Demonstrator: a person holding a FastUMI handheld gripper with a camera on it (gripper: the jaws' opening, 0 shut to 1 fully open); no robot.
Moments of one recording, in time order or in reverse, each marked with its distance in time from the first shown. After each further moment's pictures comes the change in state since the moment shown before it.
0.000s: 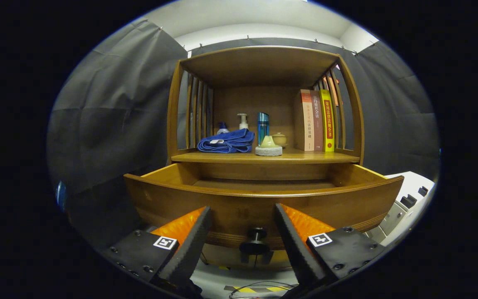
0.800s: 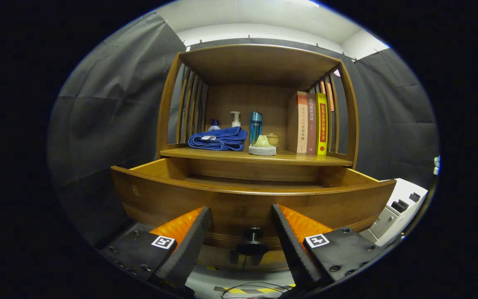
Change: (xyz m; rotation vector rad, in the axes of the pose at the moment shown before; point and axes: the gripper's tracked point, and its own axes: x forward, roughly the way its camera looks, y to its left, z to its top) arm 0.015 -0.002 -0.006 -0.067 -0.012 -0.089
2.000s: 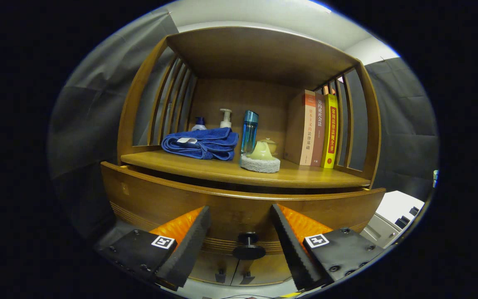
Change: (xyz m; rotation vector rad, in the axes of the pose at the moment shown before) arm 0.130 -0.015 -0.004 -0.061 -0.001 -0.071
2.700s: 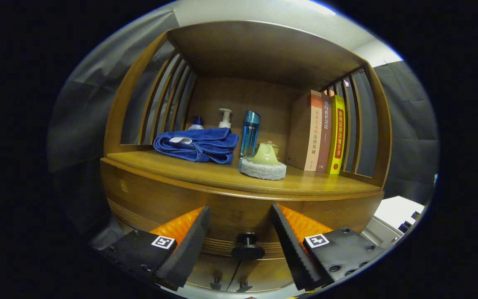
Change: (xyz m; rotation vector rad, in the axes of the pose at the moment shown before) arm 0.030 0.001 -0.006 -0.032 -0.003 -0.001
